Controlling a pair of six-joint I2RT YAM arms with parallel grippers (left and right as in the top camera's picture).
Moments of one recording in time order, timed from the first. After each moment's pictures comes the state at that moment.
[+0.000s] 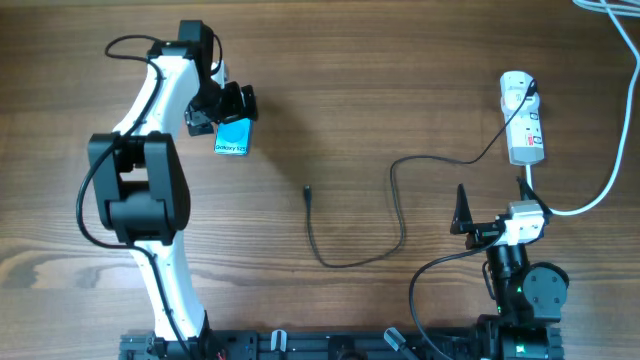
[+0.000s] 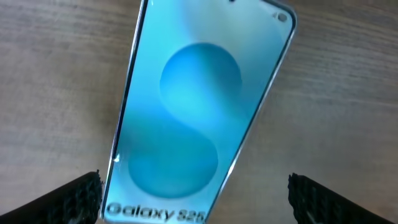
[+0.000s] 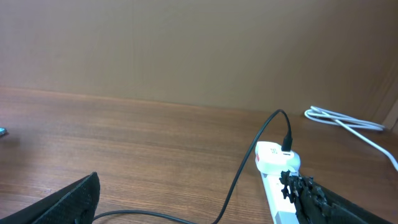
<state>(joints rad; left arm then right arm) -0.04 2.22 1.76 -1.03 0.18 -0.25 -0.06 0.02 0.01 0.00 -0.13 -0.08</state>
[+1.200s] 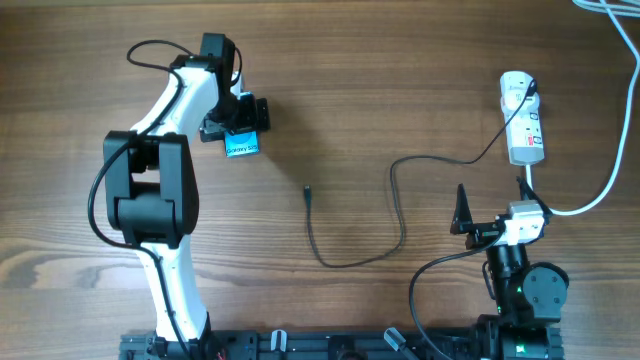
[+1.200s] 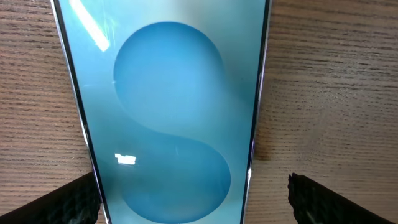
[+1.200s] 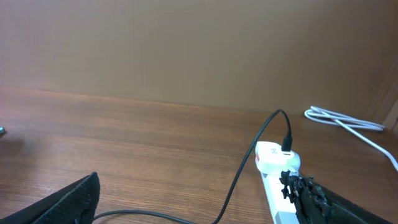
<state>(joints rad) -0.10 2.21 1.65 -0.91 0.11 -0.23 -0.06 0.02 0.01 0.00 -0.13 -0.08</state>
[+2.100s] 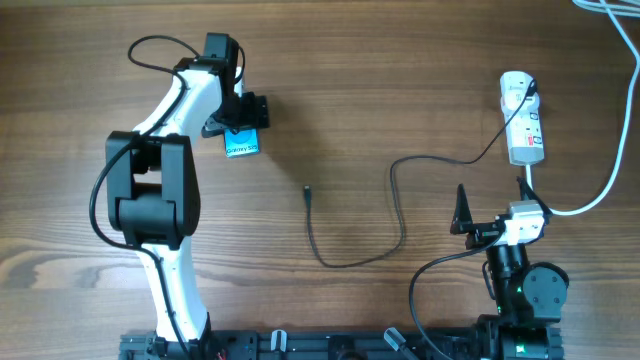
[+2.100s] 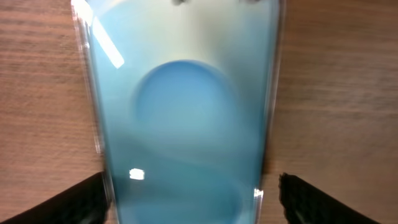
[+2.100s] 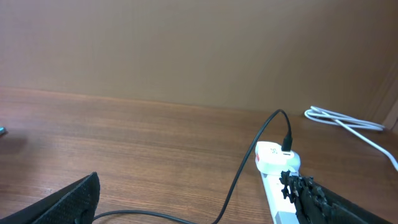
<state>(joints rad) -0.11 2.20 1.62 -0.84 0.05 -0.24 -0.06 0.02 0.01 0.00 -0.13 -0.08</state>
